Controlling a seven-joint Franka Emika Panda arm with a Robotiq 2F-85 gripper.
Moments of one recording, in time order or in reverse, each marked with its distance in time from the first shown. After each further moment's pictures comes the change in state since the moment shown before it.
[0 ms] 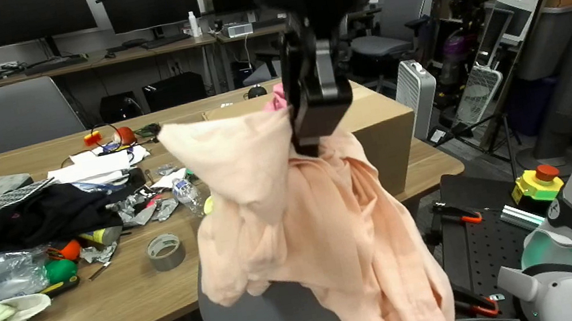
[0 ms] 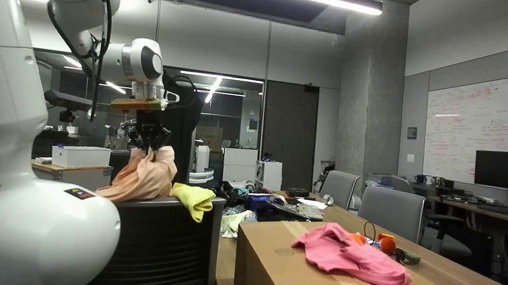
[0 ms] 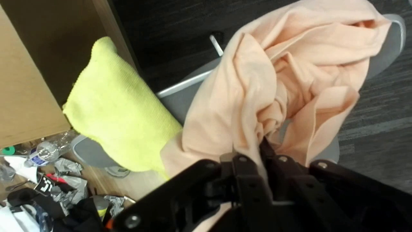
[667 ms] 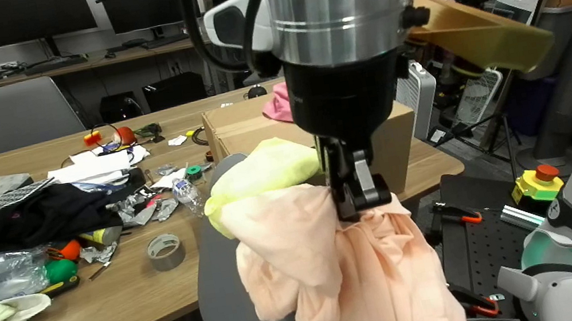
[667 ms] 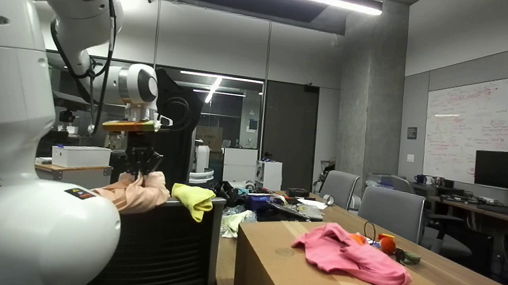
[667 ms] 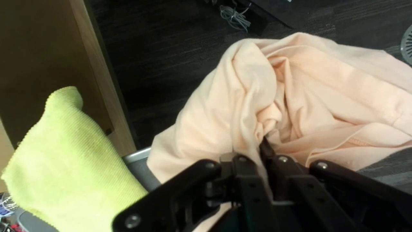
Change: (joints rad) arm 0.005 0.065 0.040 -0.092 0.000 -0.013 0.002
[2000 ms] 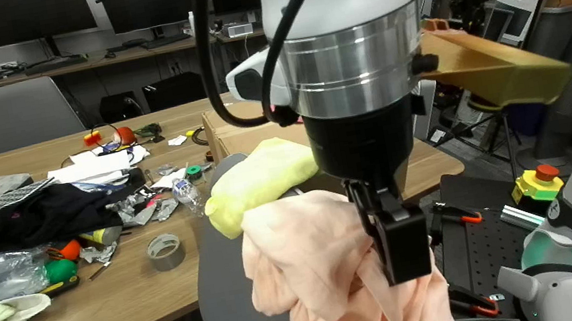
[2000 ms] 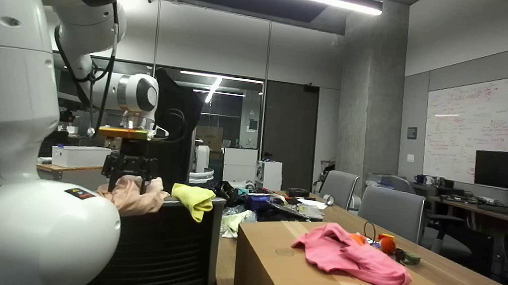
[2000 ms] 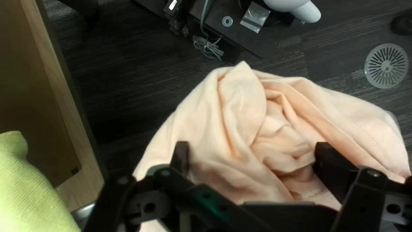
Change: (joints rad) arm -0.002 0.039 0.016 -0.019 0.097 -0.046 -0.001
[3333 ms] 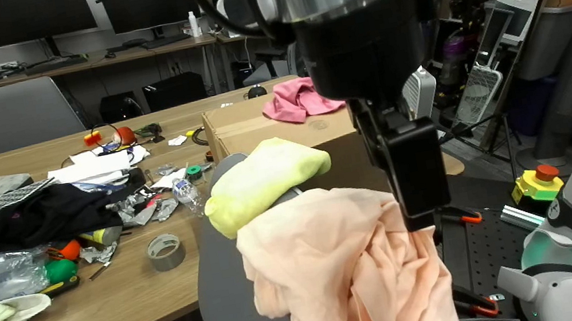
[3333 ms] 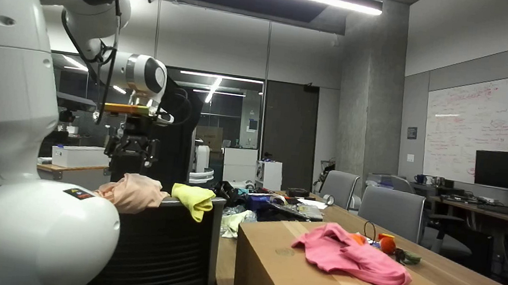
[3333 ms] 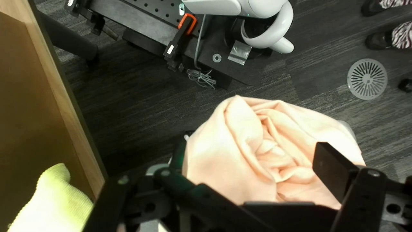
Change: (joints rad) arm -0.013 -0.006 -0.032 0.150 0.038 -0.262 0.056
